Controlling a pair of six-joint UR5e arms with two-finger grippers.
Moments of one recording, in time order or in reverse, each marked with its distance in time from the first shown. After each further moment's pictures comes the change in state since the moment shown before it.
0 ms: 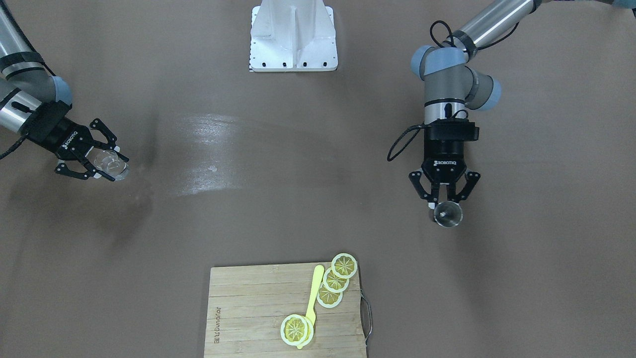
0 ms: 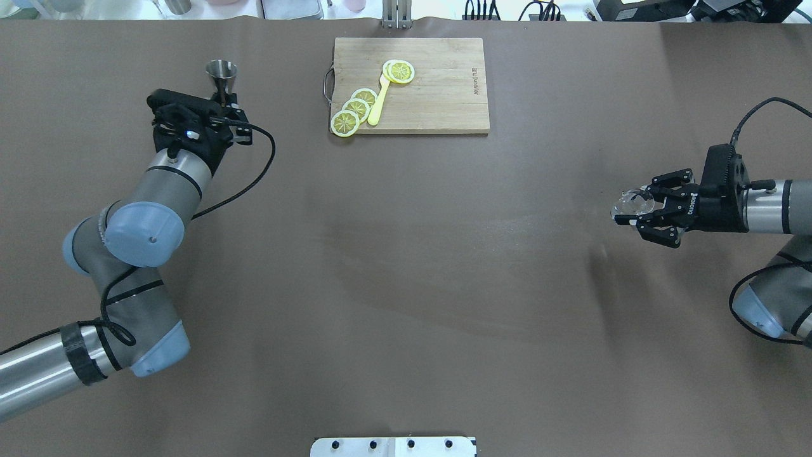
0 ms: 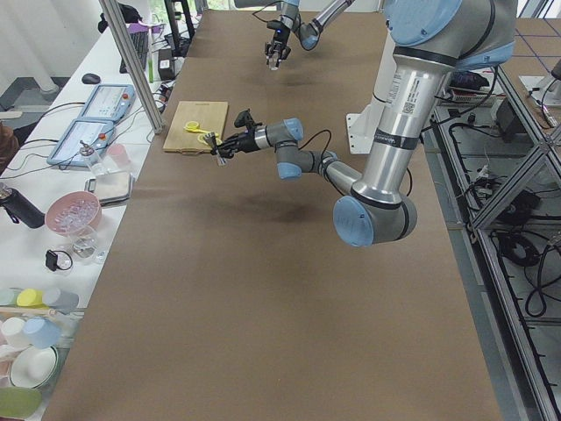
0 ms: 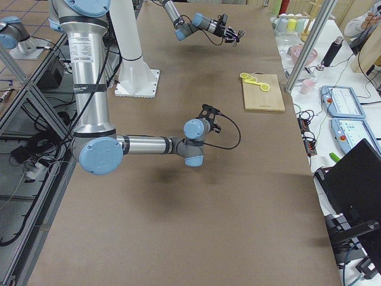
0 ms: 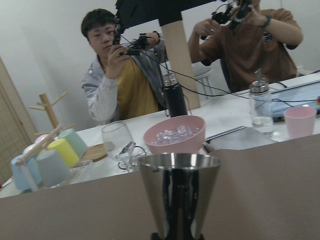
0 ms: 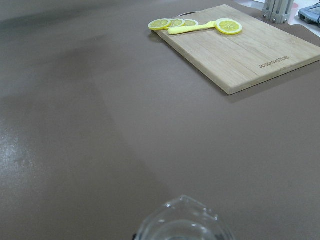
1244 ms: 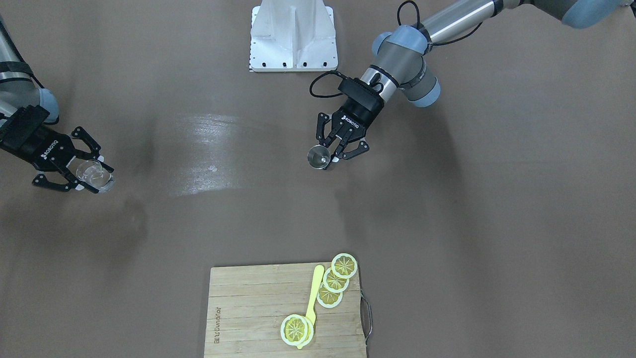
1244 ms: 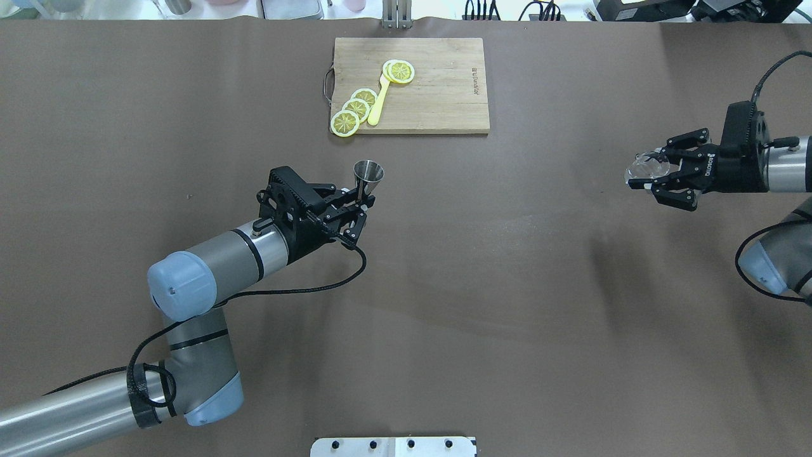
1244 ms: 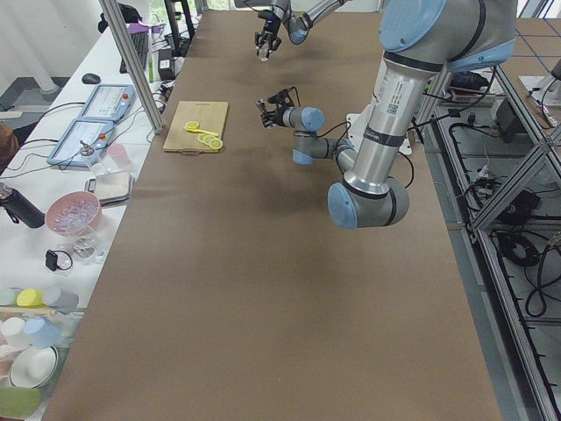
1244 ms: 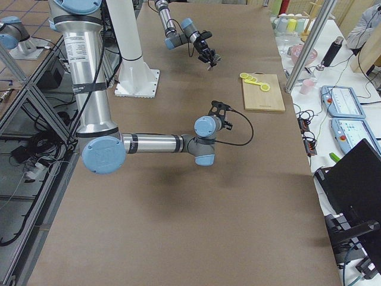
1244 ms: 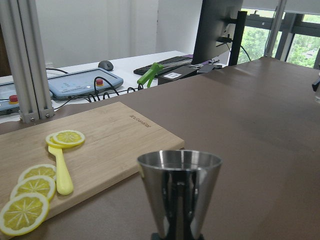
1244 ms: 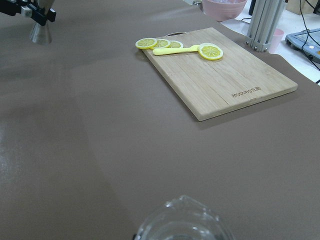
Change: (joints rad) left arm 0.141 -0.098 0.044 -0.302 -0.418 0.205; right arm 0.124 0.069 -0.027 -0.036 0.103 -0.072
